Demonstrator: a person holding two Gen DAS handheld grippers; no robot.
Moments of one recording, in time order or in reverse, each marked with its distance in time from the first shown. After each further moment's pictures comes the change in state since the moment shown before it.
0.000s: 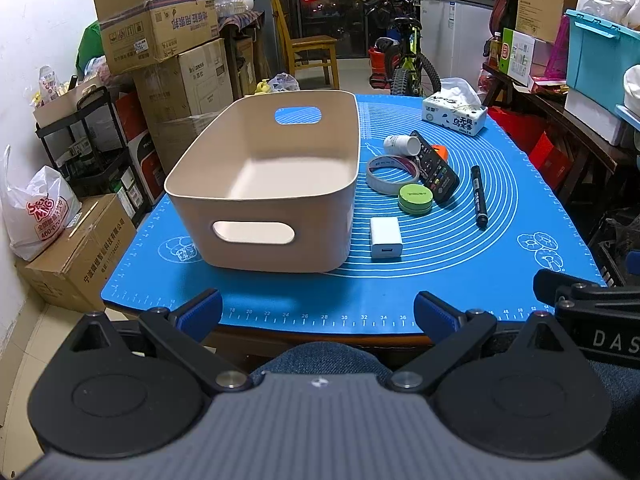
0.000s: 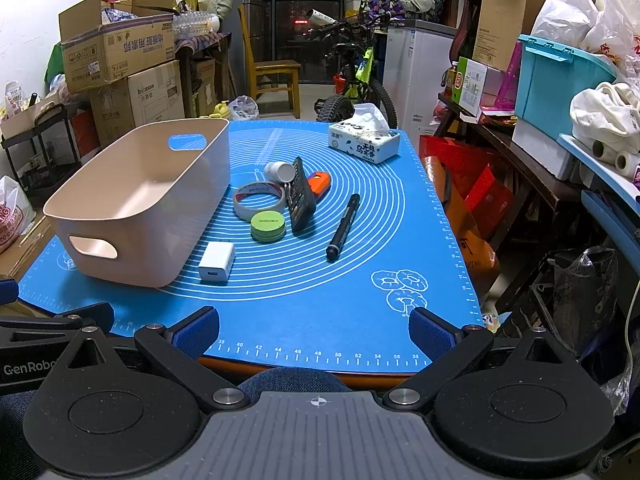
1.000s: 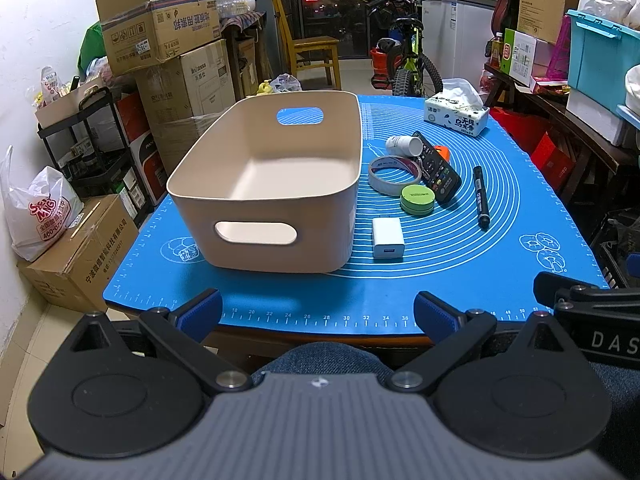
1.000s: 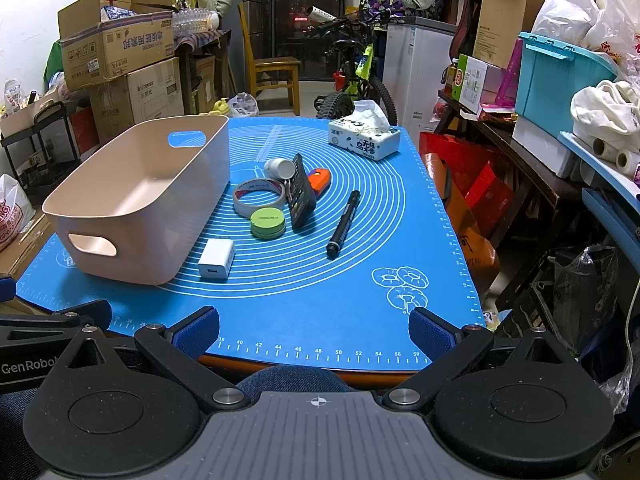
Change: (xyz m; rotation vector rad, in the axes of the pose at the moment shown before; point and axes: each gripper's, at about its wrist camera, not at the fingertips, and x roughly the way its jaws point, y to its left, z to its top) left arm -0.001 0.002 0.000 0.001 -0.001 0.004; right arm 0.004 0.000 -0.004 0.000 0.009 -0.002
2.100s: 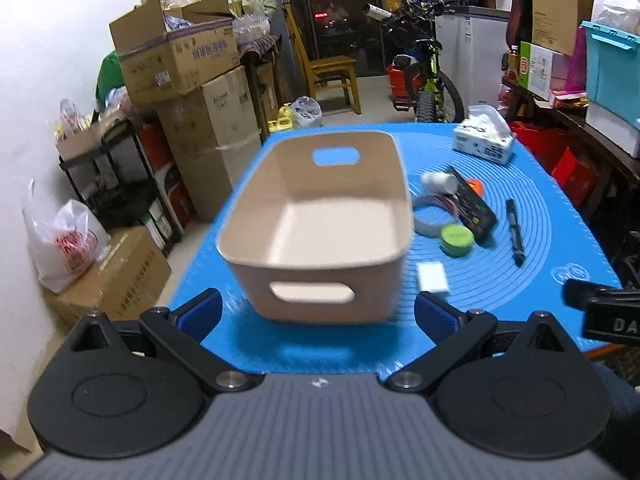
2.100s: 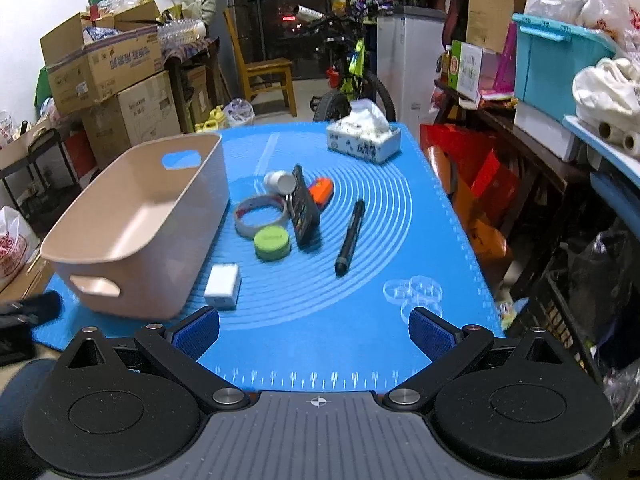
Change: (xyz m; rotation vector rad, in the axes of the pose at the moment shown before) left arm -0.006 0.034 0.047 0.043 -0.053 0.075; right arm 0.020 -0.005 0.035 0.077 -0.009 0.027
